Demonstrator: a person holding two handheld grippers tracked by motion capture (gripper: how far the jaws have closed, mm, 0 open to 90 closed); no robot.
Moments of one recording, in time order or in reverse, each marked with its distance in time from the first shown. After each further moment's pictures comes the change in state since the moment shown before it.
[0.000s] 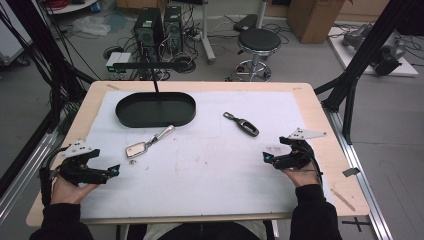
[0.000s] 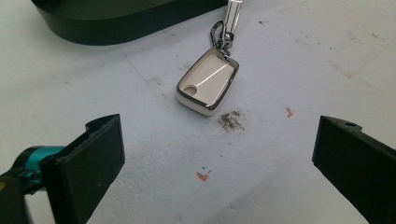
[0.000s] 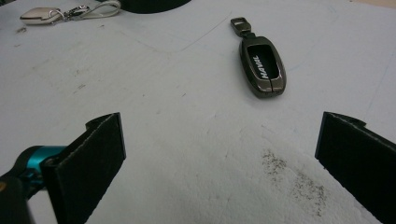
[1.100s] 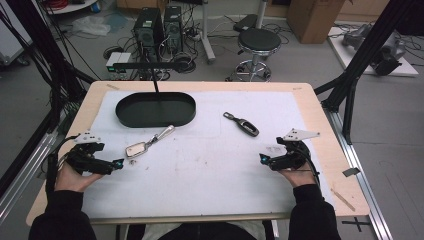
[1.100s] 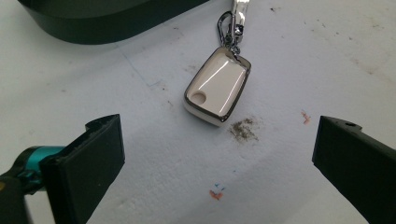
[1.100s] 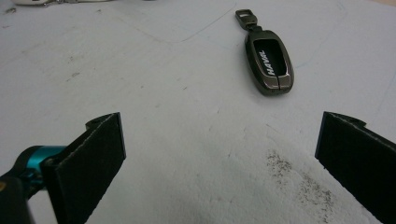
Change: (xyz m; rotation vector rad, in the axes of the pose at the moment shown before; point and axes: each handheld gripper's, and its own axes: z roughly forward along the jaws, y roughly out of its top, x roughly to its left) left arm 0.007 0.030 0.023 0.145 -0.008 0.040; right arm 0.005 0.000 0.009 0.032 -0.011 -0.046
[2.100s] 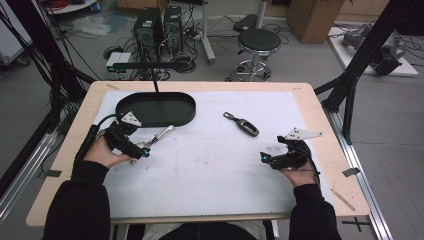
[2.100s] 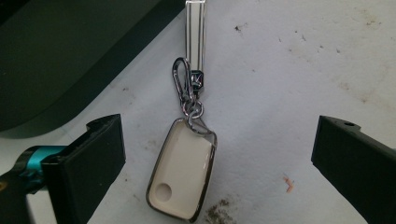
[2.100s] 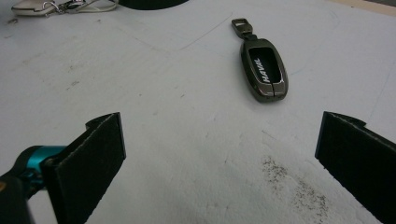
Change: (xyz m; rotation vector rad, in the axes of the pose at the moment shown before) left arm -0.032 0.082 0.056 0.205 -0.050 0.211; right arm -0.002 0.001 -0.002 -0.028 -0.002 0.007
